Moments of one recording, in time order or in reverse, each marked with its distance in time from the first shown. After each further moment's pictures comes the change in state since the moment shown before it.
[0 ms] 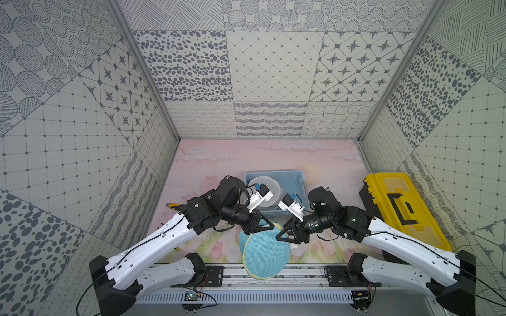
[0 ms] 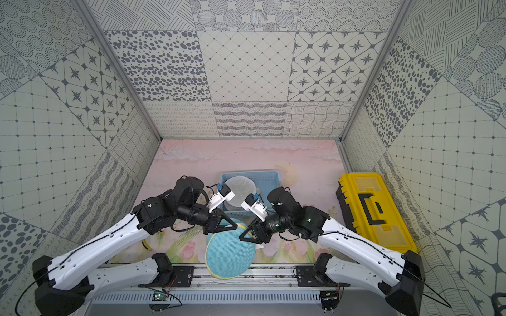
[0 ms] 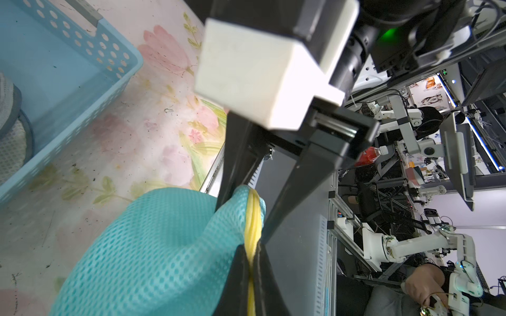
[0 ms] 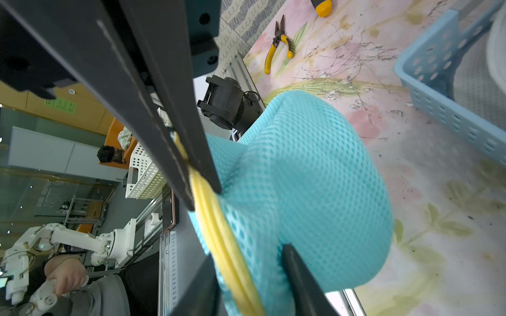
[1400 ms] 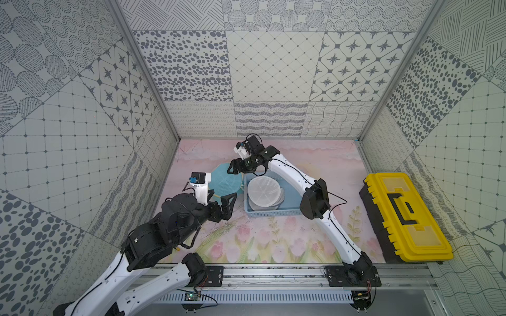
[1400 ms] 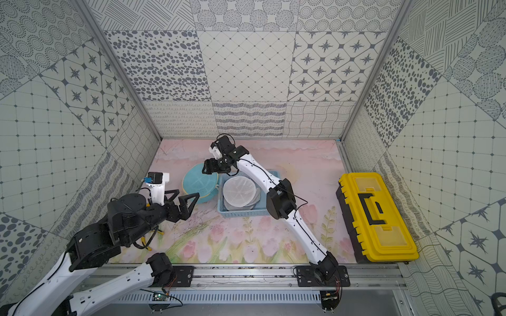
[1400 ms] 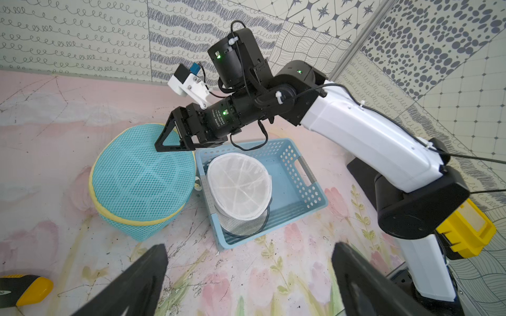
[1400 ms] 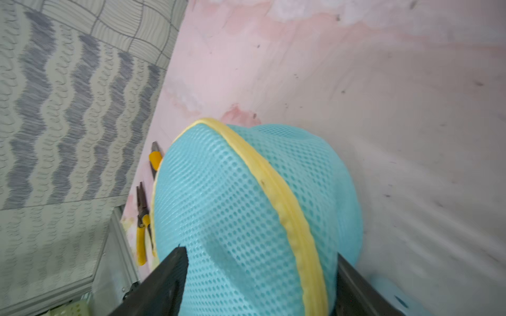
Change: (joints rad) left arm 0.011 -0.386 0.036 -0.127 -0.987 -0.141; right arm -0.185 1.559 1.762 -0.407 0.328 0.005
